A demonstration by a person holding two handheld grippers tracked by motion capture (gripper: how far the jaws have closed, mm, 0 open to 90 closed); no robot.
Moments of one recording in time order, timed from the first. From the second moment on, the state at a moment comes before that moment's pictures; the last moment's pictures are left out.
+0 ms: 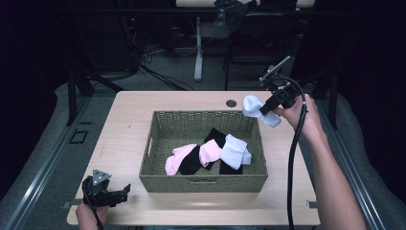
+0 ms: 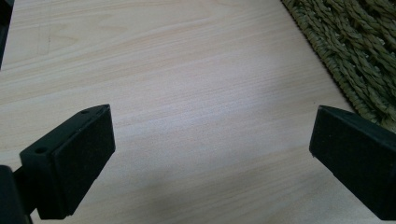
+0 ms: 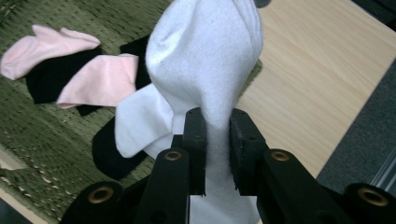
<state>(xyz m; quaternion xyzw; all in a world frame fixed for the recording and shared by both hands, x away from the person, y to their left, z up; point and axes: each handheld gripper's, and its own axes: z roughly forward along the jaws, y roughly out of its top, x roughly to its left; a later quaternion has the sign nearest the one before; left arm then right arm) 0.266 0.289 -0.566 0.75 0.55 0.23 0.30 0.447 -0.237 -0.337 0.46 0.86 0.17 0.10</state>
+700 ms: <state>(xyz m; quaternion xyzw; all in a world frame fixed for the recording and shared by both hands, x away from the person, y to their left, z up) 0.266 0.288 -0.566 0.75 0.55 0.23 0.30 0.450 -0.295 -0.389 0.53 0.83 0.14 0.10</state>
